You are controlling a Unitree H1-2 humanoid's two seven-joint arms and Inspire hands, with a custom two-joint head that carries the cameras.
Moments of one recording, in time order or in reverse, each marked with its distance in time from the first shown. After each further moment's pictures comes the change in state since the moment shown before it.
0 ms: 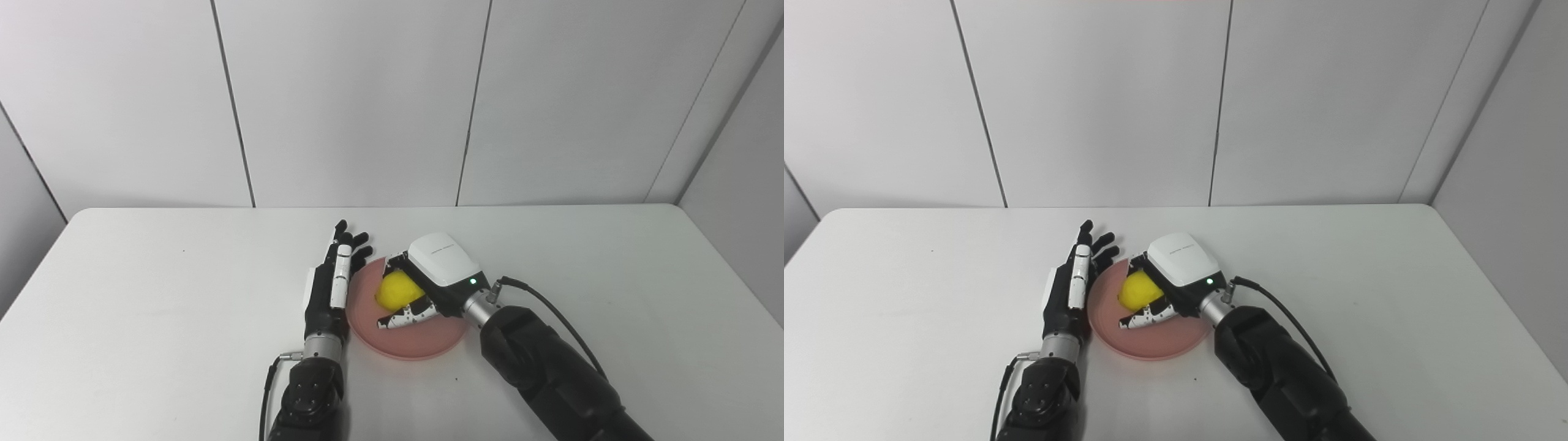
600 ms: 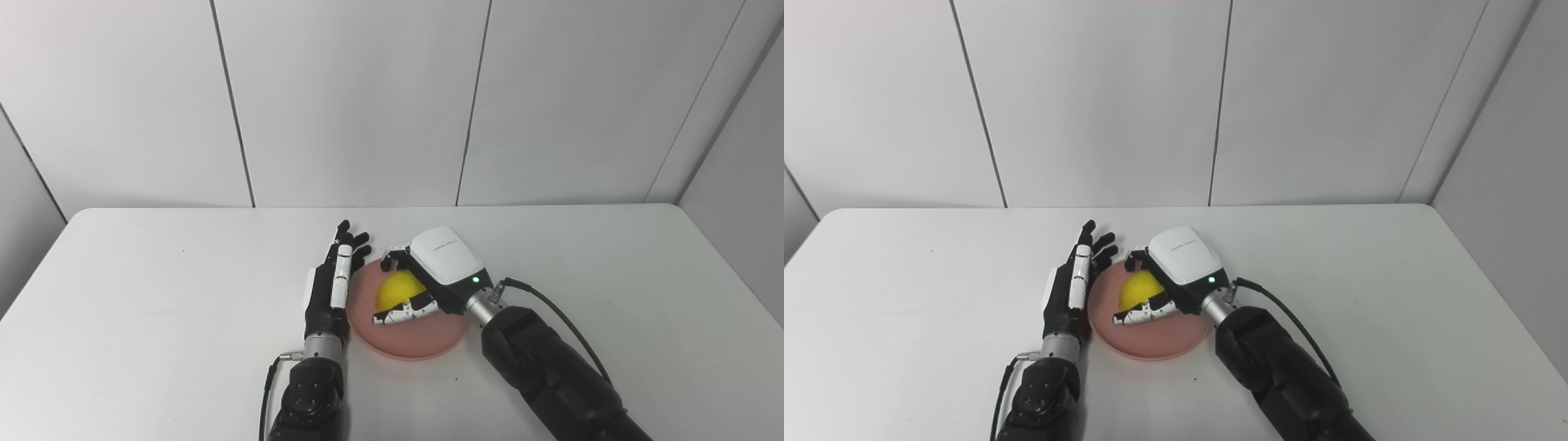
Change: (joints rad) left arm 0.001 0.002 -0.007 -0.002 0.000 0.000 0.000; right arm 0.012 -0.002 -0.004 -0.029 -0.051 -0.002 -0.062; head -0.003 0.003
